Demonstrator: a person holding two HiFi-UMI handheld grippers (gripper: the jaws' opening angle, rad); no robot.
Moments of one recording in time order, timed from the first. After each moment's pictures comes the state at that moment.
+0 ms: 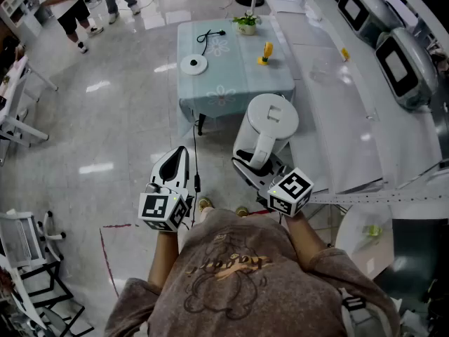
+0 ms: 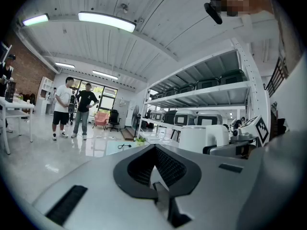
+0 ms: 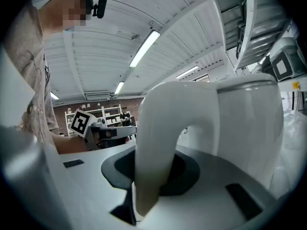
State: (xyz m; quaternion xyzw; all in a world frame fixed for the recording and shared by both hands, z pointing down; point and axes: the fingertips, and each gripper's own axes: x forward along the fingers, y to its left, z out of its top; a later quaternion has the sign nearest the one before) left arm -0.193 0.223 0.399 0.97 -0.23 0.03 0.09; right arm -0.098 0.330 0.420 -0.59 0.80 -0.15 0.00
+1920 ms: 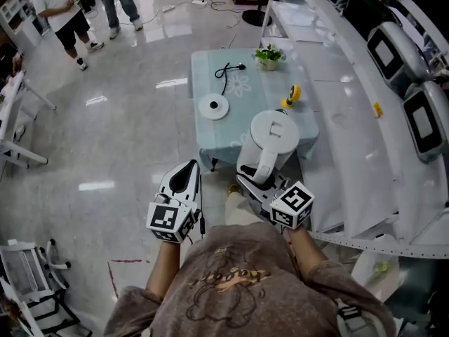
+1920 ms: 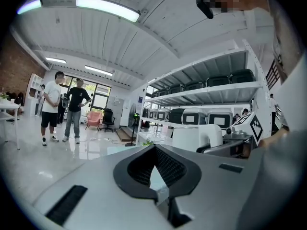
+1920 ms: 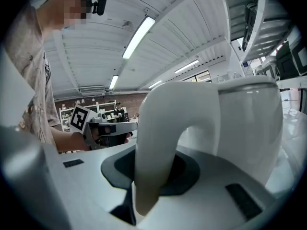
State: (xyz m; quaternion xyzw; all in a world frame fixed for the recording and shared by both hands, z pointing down) left arm -0.130 0.020 0.421 0.98 -0.19 0.05 0.08; right arm -0.049 0.117 0.448 -0.59 0.79 -0.16 -0.02
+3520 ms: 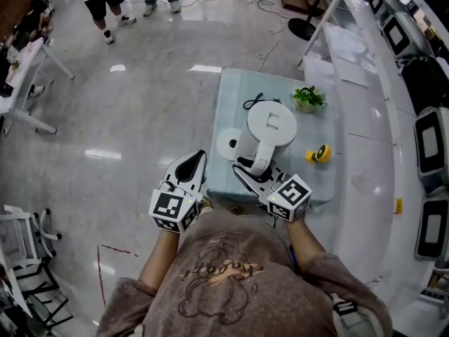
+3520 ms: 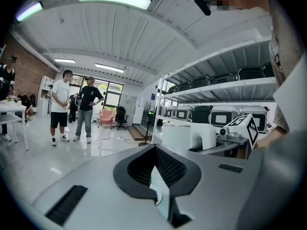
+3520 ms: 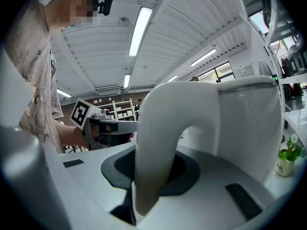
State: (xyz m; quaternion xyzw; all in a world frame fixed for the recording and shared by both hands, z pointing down) left arm -0.003 -0.179 0.431 0.96 -0.27 0.07 0.09; right arm 0.070 -0.116 0.462 -0.47 0.87 -0.15 -0.03
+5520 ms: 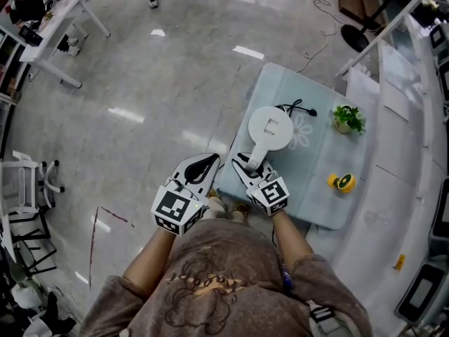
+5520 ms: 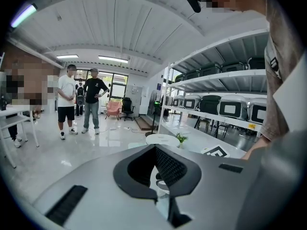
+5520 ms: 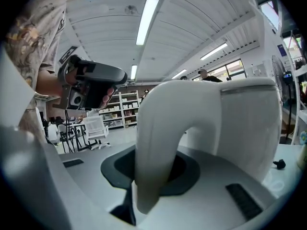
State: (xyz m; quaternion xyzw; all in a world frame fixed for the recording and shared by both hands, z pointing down) left arm -0.005 -0.205 0.474 0.94 -0.30 0.14 0.11; right arm 0.042 -0.195 0.607 -0.43 0.89 -0.13 -0.07
